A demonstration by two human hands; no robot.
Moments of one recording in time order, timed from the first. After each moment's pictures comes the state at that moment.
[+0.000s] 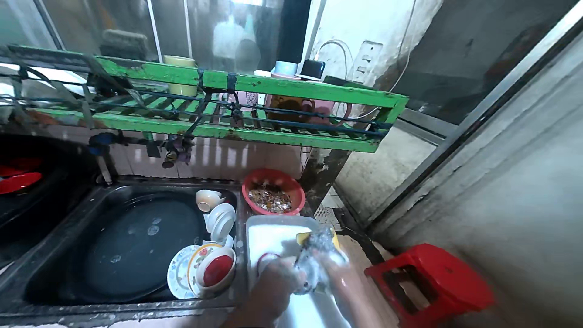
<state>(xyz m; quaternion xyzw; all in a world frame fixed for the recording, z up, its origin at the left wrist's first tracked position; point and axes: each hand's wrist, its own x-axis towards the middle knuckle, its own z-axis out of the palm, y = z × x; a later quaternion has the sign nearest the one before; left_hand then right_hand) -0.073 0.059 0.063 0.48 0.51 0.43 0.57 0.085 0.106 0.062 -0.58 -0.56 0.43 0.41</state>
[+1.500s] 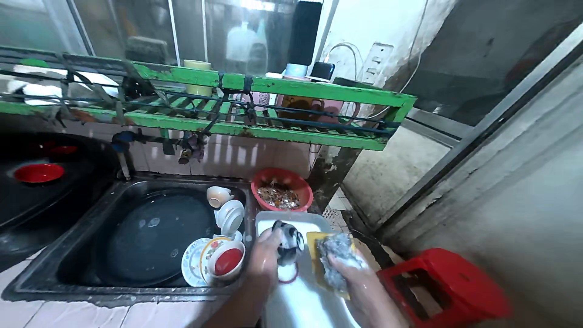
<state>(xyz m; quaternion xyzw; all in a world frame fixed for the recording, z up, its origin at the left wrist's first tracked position) -0.083 0.075 0.050 0.24 0.50 0.64 0.54 0.087 0.082 0.062 -0.50 -0.47 0.52 0.51</state>
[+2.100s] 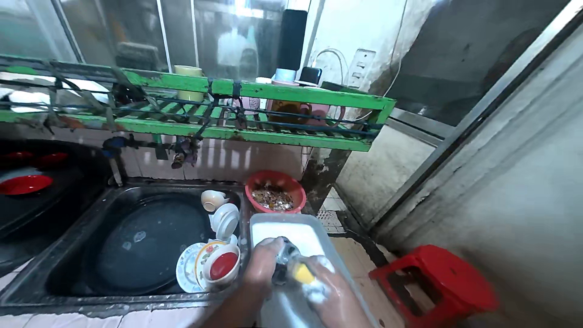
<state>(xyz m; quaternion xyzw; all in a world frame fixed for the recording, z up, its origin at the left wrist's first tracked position) -0.081 0.072 0.058 0.27 0.55 0.53 0.59 0.086 0.059 0.062 -0.43 -0.81 0.21 0.34</state>
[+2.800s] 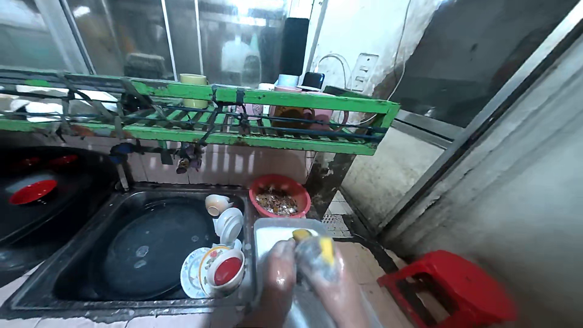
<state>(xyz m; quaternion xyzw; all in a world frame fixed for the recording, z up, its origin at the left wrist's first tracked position) -0.055 0.056 0.074 0.41 0.61 0.55 0.40 0.059 0.066 0.076 -0.53 -0.63 0.34 0.46</state>
